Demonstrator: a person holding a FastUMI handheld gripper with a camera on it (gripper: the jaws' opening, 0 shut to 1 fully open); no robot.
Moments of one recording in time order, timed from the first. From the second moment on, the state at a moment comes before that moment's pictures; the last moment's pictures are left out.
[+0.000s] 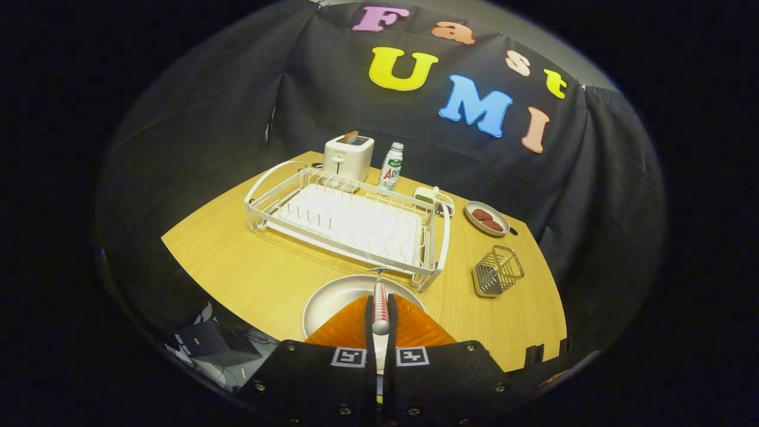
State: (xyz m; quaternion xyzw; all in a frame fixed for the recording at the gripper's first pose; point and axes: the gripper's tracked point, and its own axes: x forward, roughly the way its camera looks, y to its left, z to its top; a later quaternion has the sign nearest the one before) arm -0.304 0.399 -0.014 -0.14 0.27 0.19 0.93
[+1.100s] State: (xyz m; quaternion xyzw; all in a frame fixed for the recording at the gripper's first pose) arm -0.278 0.395 -0.047 -0.12 0.32 0.21 0.92
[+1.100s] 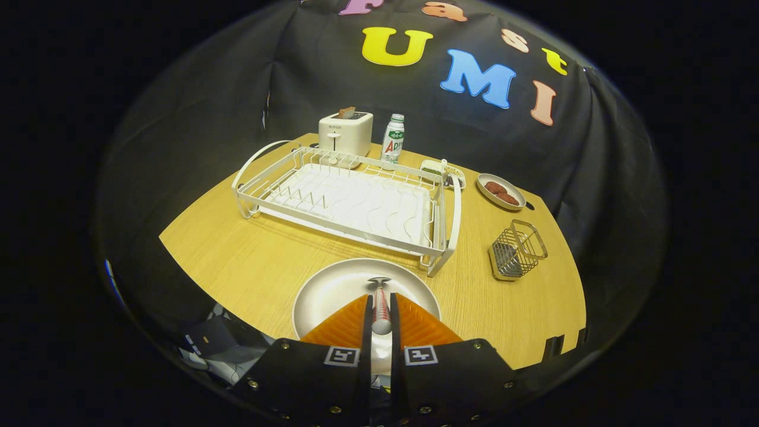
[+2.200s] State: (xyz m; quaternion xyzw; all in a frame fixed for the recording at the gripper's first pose) arm -0.246 0.373 0.017 -0.11 0.25 0.17 0.95
